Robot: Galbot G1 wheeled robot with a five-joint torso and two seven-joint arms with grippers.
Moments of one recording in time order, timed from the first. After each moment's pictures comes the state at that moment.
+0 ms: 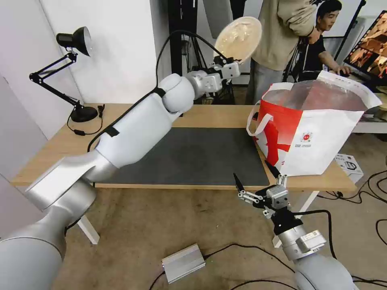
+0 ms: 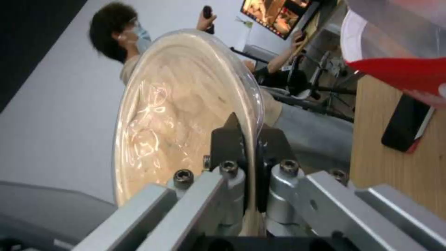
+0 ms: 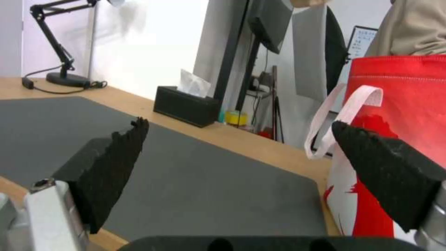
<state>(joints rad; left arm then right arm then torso) -0.15 -1.35 0.43 -1.19 0.22 0.03 0.24 -1.58 1.02 0.41 2.27 0.14 0.08 0.11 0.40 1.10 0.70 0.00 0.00</state>
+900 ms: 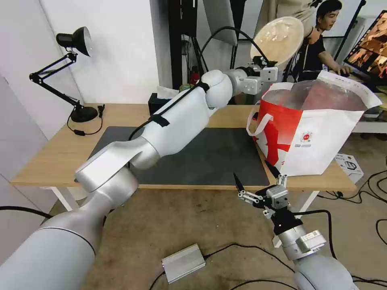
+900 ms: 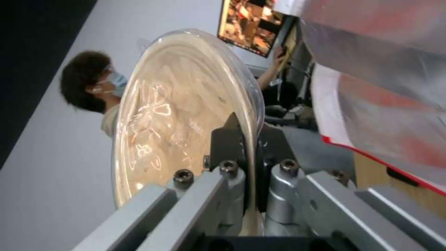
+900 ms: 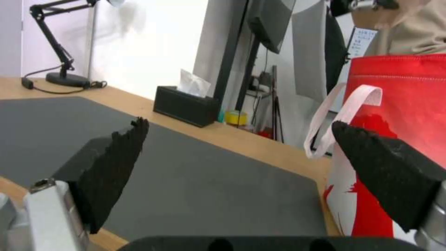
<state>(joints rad) -0.23 -1.60 0.49 -0.90 0.39 -0.07 0.22 -1.58 1.02 0.41 2.27 0.14 0.08 0.11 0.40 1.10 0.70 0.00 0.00</state>
